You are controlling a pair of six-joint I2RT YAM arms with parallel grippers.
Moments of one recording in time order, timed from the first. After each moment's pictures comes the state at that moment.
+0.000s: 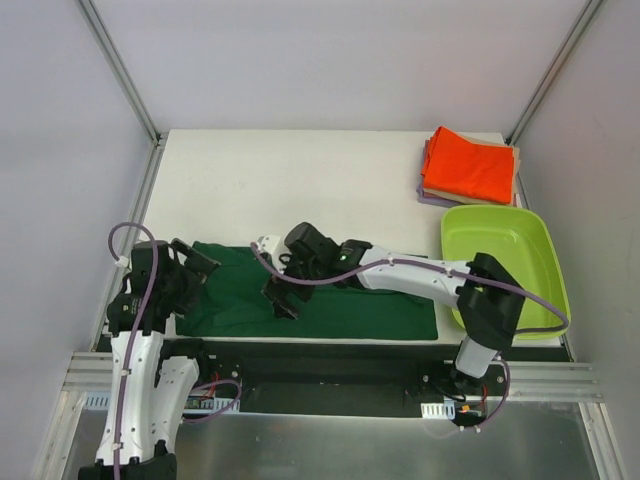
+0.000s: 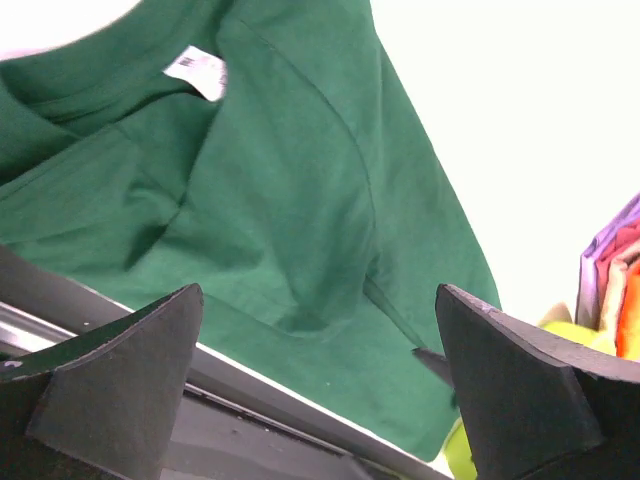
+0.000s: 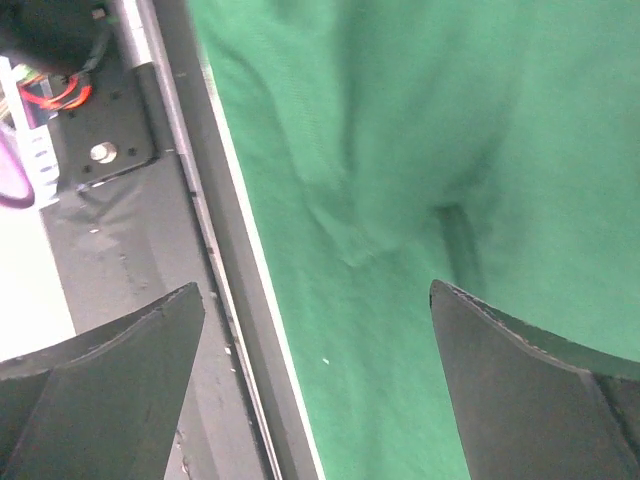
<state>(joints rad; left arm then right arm) 0.07 0.56 0.73 -1.06 0.04 -0.99 1.13 1.76 1.29 -0.38 -0.35 -0.01</state>
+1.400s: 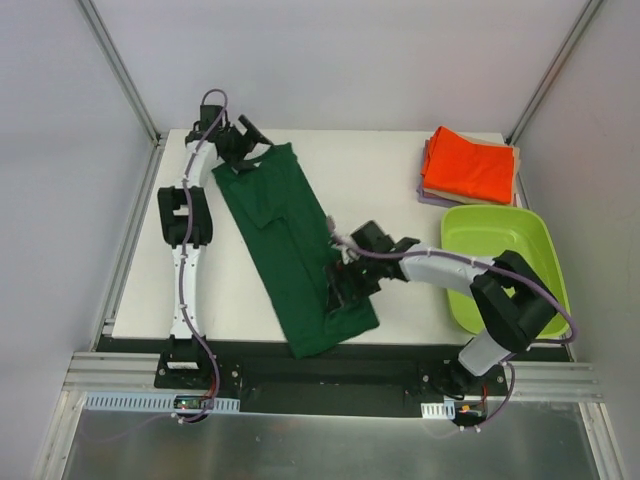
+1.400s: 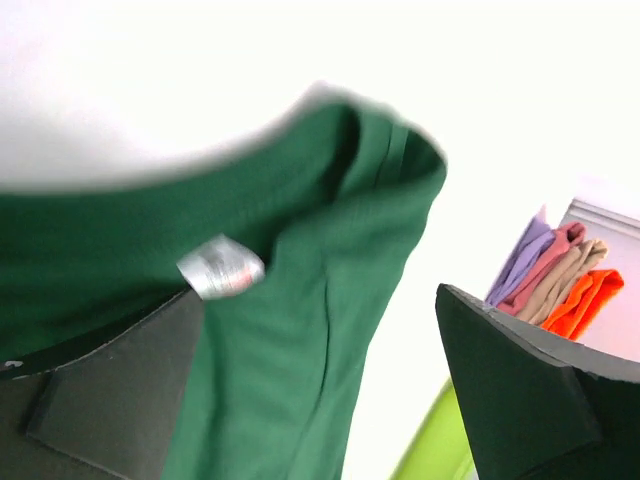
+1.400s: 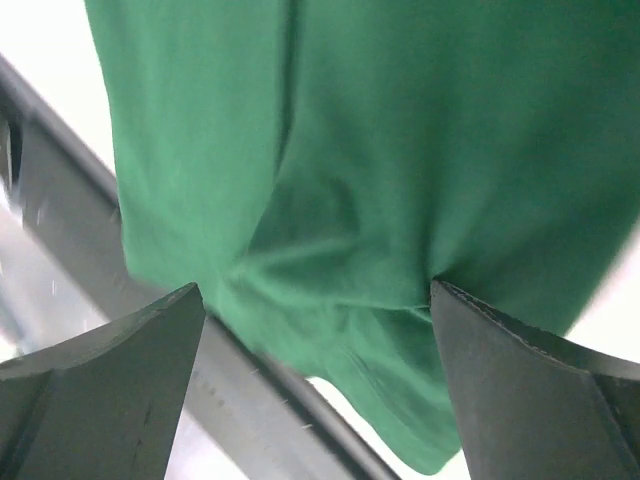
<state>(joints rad) 0.04 2.58 2.31 -0.65 0.53 -0.86 0.64 1.60 0.87 -0.38 -0.46 0.31</state>
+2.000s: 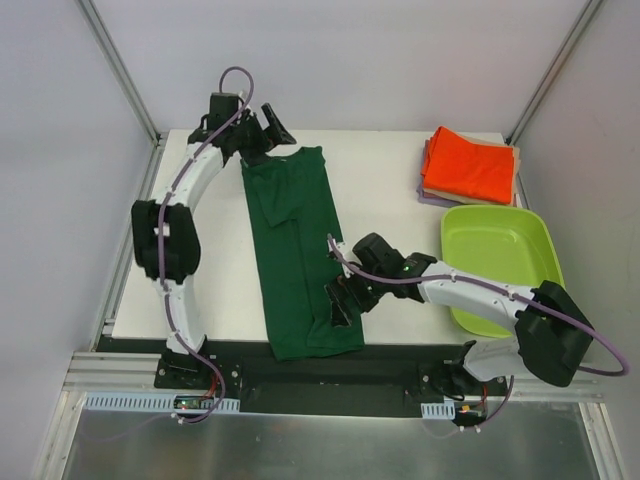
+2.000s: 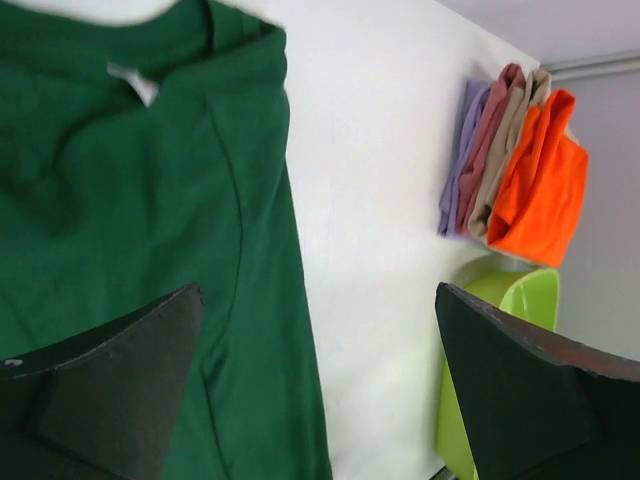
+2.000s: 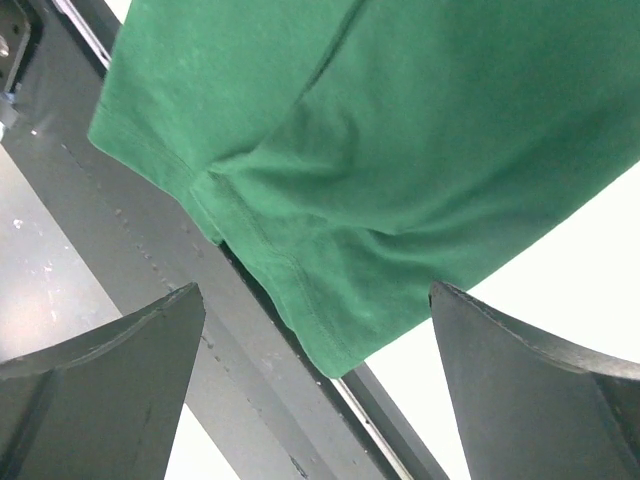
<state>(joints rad) -0.14 2.12 1.93 -0.43 0.48 -0.71 0.90 1.36 0.82 -0.44 -0.38 0.23</state>
